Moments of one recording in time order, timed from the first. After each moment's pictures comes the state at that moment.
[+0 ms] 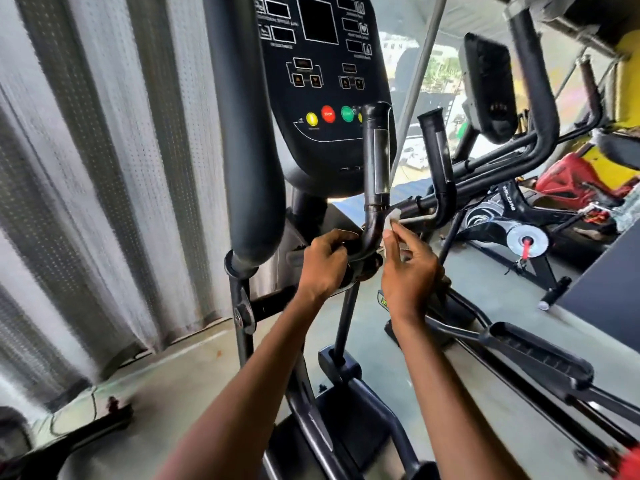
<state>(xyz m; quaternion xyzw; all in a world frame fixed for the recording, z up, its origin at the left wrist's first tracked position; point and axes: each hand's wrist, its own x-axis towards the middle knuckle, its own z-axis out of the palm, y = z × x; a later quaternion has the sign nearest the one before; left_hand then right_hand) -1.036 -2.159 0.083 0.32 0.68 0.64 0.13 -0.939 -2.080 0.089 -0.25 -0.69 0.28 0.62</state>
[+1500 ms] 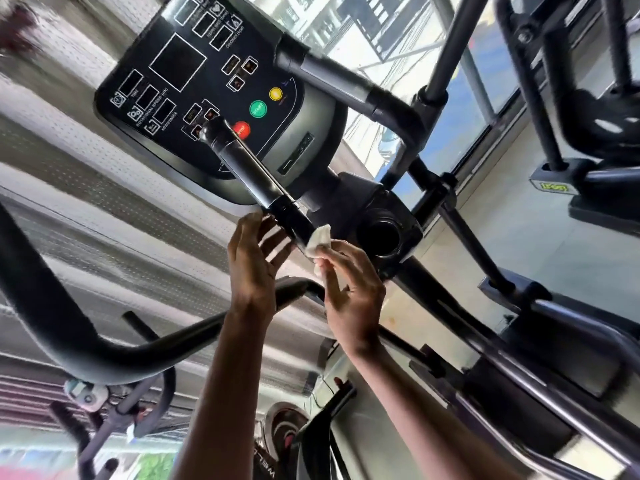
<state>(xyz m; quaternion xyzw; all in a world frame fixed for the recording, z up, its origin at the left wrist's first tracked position) -0.996 -2.134 0.172 0.22 0.76 0.60 0.05 -0.957 -2.103 0.034 -0.17 -0.50 0.53 0.66</state>
